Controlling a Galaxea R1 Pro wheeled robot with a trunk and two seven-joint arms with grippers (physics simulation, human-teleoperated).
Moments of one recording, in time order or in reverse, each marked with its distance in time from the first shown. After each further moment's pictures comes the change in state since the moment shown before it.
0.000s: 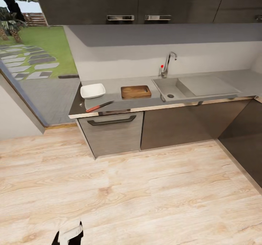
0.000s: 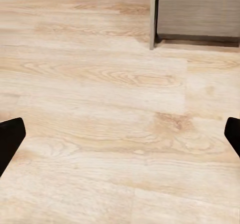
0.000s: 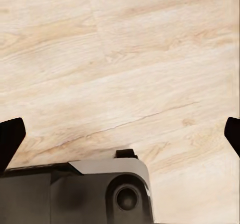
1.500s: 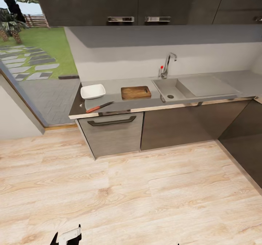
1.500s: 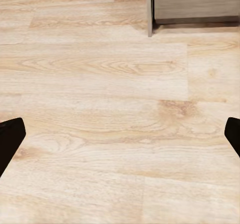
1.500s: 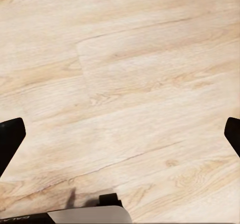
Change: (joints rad) left arm 0.004 0.025 -0.026 -0.004 -0.049 0.072 0.018; right arm -0.002 -0.055 0.005 -0.111 0.005 -0.027 -0.051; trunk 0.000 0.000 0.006
